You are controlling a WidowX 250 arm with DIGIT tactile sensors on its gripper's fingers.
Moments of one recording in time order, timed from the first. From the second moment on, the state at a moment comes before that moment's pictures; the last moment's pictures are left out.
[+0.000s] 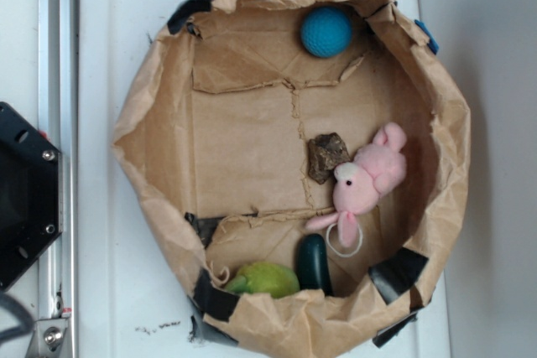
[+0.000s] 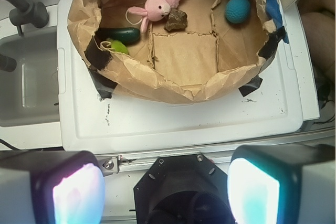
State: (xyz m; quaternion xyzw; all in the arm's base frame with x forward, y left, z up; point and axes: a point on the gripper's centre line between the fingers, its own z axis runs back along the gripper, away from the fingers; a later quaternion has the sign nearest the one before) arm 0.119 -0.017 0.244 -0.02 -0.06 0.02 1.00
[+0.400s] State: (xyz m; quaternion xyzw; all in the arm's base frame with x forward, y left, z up) arm 0.118 -0.018 0.241 -0.02 -0.05 0.02 1.00
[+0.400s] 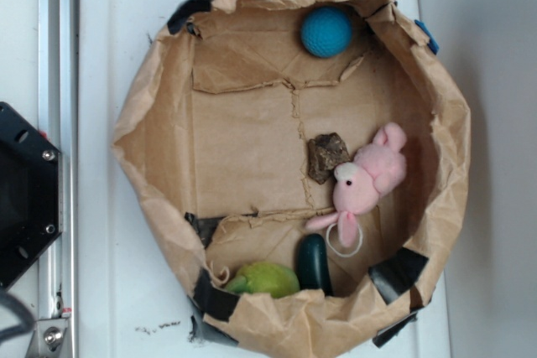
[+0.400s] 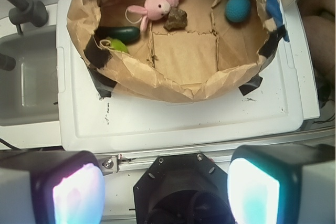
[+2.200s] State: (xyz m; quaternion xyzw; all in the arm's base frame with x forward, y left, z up) arm 0.242 0.013 0.162 -0.02 -0.18 0.31 0.93
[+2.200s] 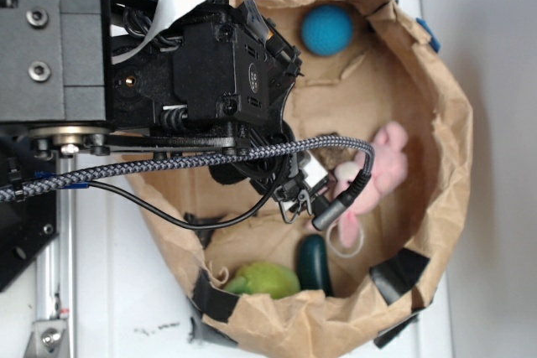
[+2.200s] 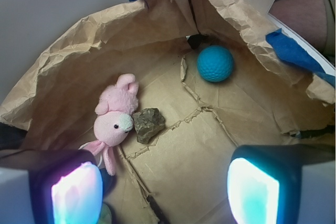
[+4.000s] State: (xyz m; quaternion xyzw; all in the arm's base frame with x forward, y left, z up) arm 0.299 0.073 0.073 0.06 -0.16 0.39 0.91
